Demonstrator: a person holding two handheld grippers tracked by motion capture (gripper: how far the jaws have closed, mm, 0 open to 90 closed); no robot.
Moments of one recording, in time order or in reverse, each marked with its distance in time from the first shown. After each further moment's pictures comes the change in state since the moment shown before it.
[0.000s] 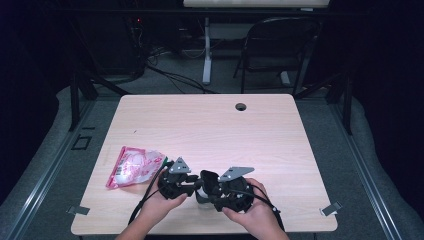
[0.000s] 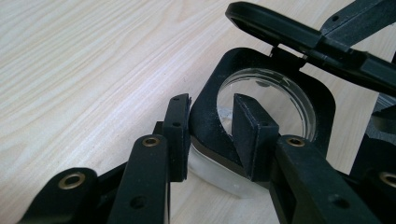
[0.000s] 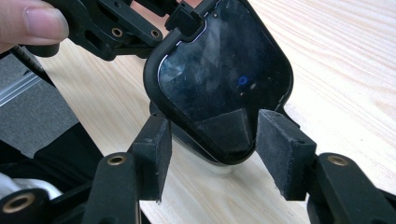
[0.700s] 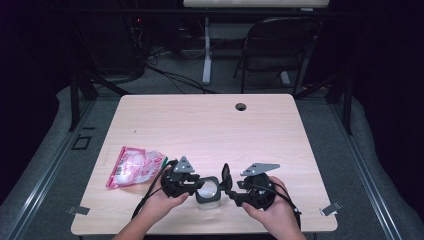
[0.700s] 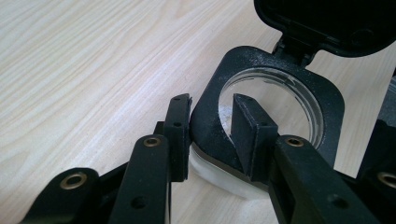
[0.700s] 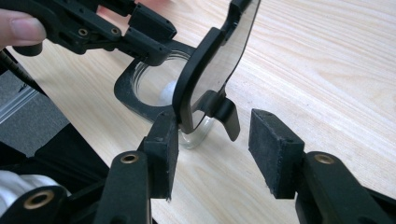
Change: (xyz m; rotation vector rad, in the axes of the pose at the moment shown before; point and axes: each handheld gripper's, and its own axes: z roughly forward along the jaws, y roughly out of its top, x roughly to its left) left arm -0.001 0.007 0.006 0.039 0.013 0.047; right arm -0.030 -0.015 -0.035 -0.015 -0.033 0.101
